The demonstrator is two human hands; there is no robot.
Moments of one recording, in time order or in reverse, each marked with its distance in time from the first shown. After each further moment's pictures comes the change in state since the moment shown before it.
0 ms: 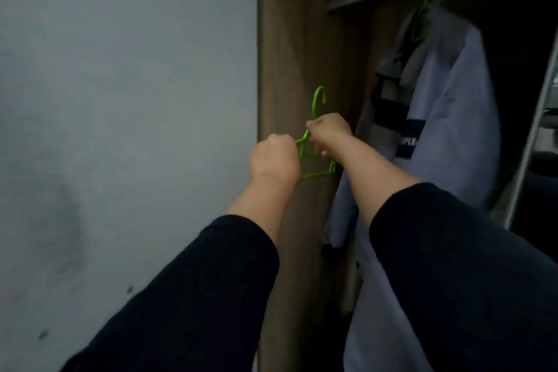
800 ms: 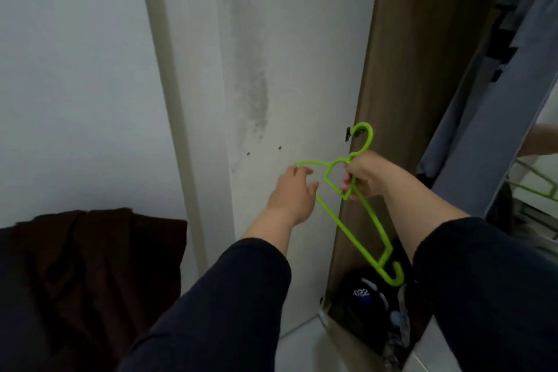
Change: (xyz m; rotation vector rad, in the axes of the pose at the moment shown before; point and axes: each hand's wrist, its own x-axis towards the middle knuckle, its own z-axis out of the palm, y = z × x) left_hand -0.316 -0.113 -0.024 -0.309 -0.193 -0.258; right_hand -0.311 0.040 0.040 0.189 -0.655 0.377
